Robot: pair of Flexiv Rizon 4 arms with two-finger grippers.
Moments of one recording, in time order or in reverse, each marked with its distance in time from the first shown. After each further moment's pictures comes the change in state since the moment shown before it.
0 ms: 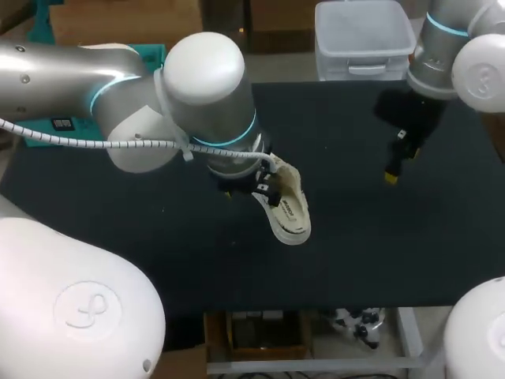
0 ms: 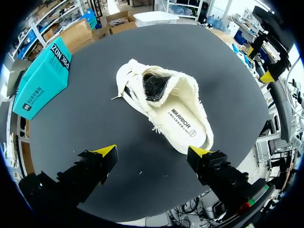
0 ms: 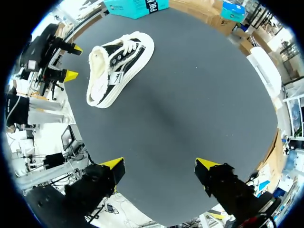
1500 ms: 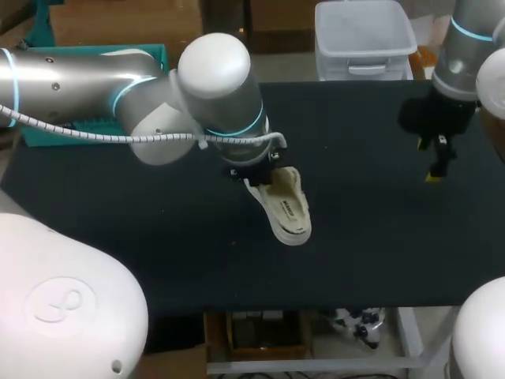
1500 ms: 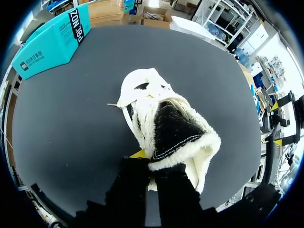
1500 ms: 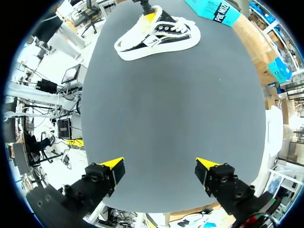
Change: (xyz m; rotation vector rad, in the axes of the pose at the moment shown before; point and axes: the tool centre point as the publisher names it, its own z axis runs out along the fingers) left arm 0.005 -0.051 0.047 0.016 0.043 -0.375; right arm -0.050 -0.032 0.002 0.039 -0.063 -0.603
